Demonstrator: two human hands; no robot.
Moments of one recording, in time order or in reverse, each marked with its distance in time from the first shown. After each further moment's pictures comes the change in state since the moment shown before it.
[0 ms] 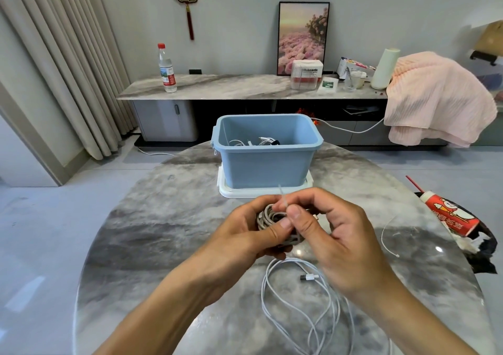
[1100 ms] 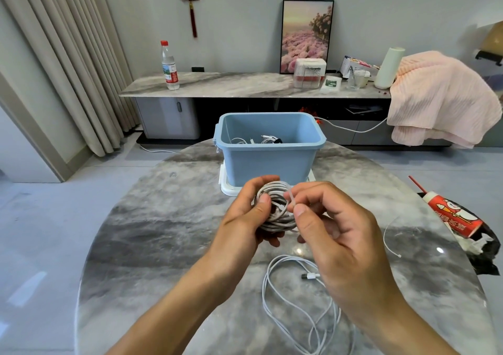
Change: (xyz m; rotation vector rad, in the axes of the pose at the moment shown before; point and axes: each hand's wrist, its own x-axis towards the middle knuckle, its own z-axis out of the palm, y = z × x) left_hand 0.003 -0.002 0.006 0.001 0.210 0.138; right_hand -0.009 -0.024 0.014 0.016 0.130 0.006
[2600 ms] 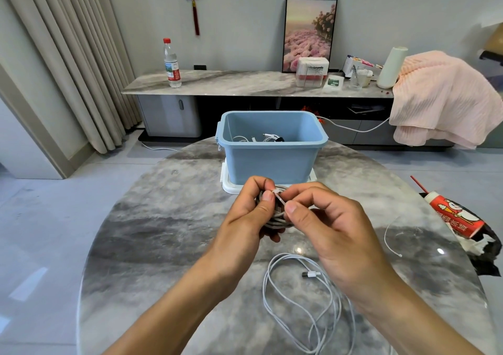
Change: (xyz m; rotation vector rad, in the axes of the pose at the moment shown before) left_hand 0.001 -0.005 -0.002 0.013 -0.034 0.066; right_hand 0.009 0.018 -0.003 0.153 -0.112 0.182
